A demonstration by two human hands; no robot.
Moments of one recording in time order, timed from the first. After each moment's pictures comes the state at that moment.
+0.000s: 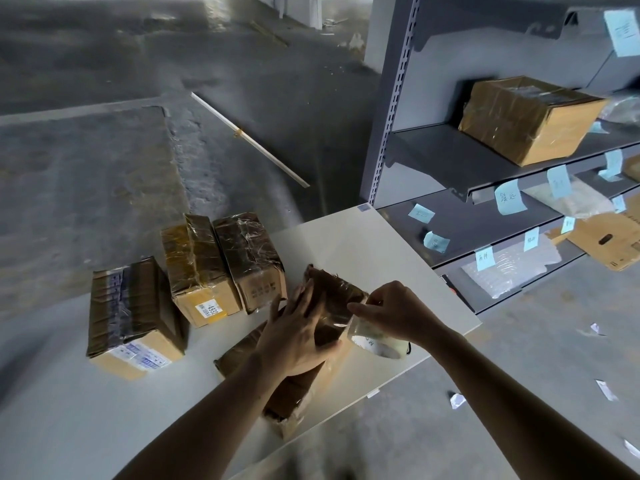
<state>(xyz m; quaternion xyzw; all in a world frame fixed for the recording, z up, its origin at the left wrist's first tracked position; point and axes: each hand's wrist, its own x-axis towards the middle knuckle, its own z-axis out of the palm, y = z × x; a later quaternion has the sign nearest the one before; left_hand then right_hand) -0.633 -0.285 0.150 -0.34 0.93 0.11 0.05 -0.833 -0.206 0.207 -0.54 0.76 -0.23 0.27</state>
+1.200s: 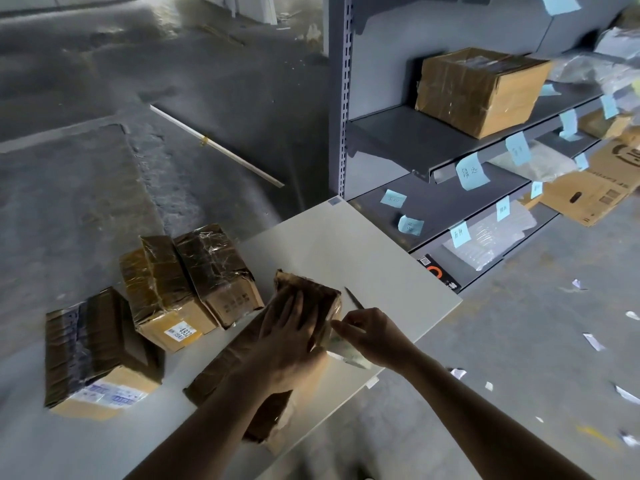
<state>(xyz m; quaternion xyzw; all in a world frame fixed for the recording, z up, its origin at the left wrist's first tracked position) -0.653 -0.281 0.147 -0.23 0.97 0.04 0.10 -0.835 -0.179 0.138 -0.46 0.77 -0.30 0.32</state>
